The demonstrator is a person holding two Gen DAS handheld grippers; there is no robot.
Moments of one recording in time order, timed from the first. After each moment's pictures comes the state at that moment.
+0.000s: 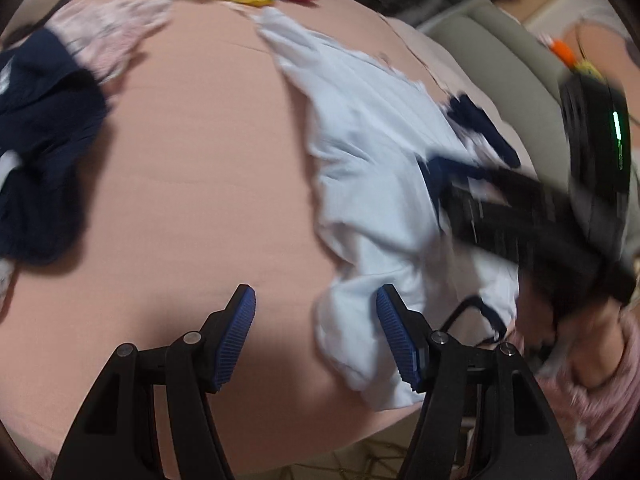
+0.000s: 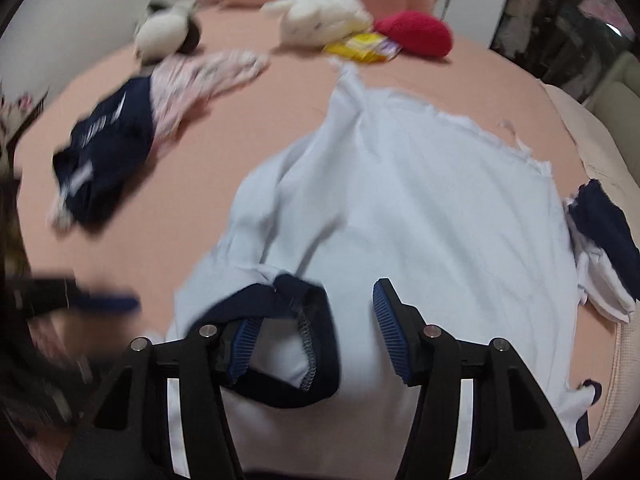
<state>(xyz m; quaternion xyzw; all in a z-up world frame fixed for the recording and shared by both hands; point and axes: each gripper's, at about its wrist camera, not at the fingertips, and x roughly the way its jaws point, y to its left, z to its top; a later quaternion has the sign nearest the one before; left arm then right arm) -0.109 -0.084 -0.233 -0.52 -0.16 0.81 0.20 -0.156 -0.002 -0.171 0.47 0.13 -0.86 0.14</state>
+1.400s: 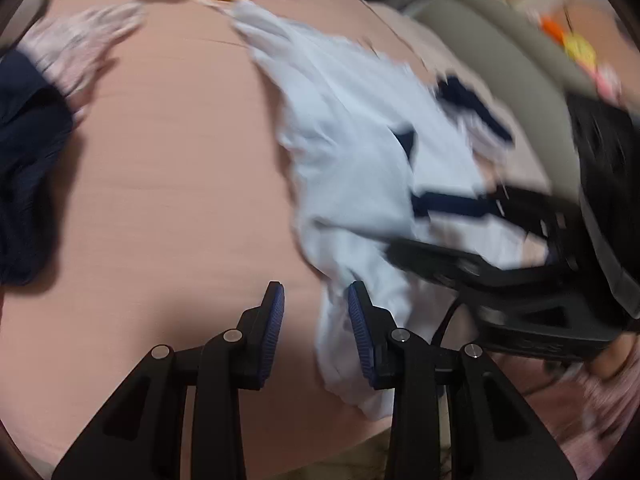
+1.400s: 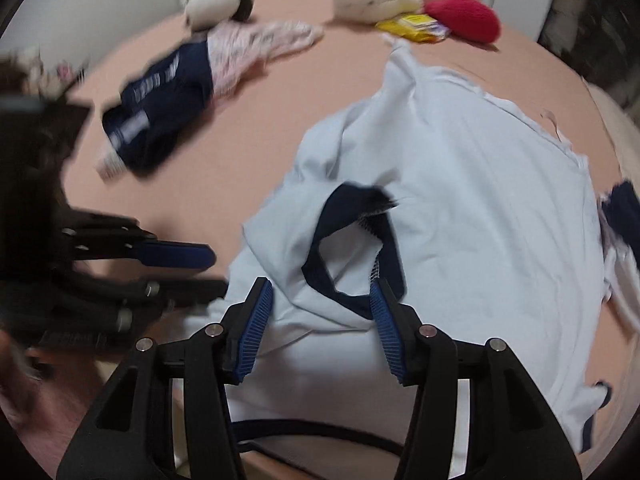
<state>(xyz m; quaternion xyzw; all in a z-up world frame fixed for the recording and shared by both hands) -0.105 -0.084 -0.236 -0.54 -0.10 0.81 0.22 -0.121 -0.014 -0.192 0.52 0.17 -0.81 0.22</state>
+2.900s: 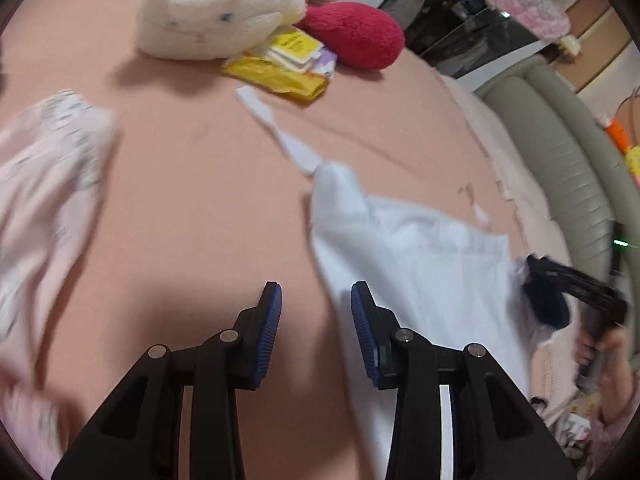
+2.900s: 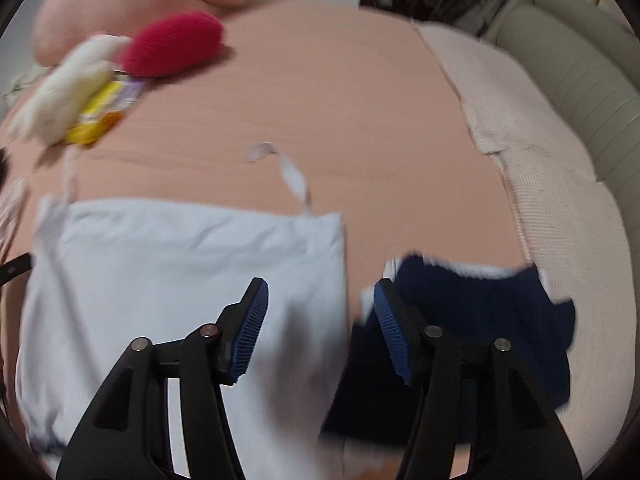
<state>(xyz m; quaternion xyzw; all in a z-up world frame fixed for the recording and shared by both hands) -0.399 -0.140 -0.246 -0.49 -0.23 0.83 0.15 -0.414 0.225 -0.148 0.54 0.05 -0.84 -0.05</state>
